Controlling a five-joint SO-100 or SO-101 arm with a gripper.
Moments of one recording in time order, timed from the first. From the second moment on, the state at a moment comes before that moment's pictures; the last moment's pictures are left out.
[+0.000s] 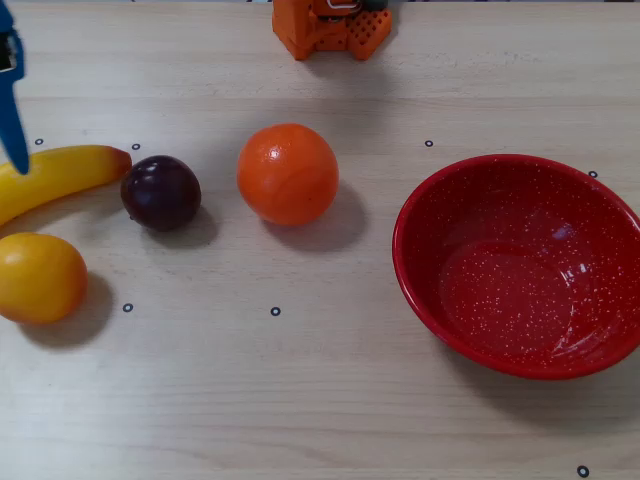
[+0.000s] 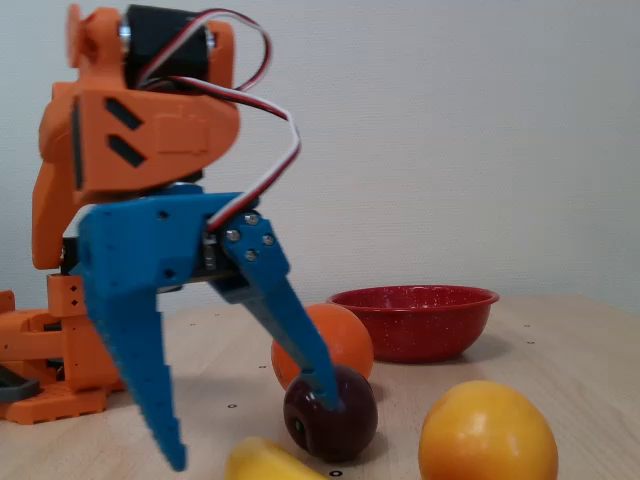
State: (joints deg) arm 58.5 49.4 32.5 92.2 -85.0
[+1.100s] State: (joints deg) arm 55.2 32.7 18.5 91.3 -92.4
